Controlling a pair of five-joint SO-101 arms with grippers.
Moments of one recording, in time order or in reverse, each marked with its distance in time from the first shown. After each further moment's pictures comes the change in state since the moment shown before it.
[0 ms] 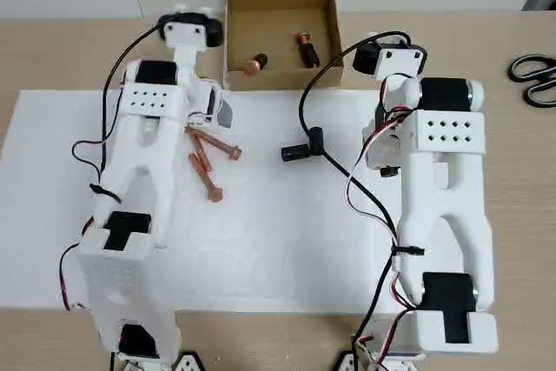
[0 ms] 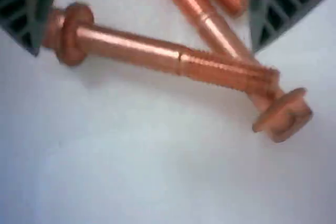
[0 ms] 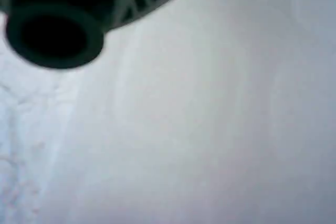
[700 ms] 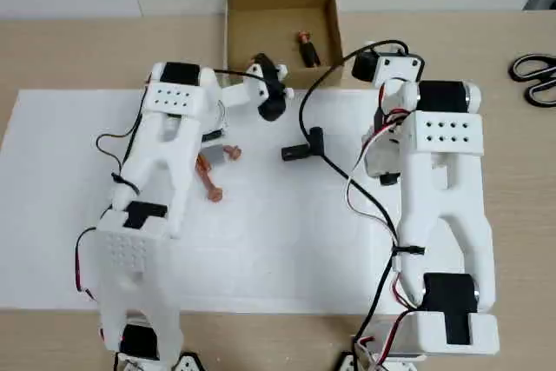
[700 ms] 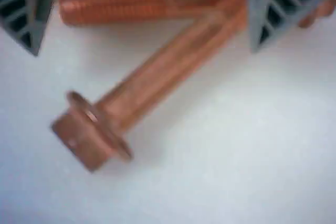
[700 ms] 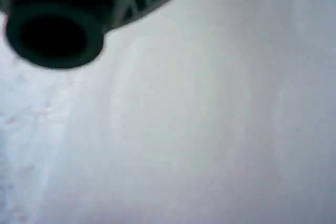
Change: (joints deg) left arm 3.3 10.5 -3.7 1.0 -55.2; right arm 0.0 0.0 3.0 0.0 0.0
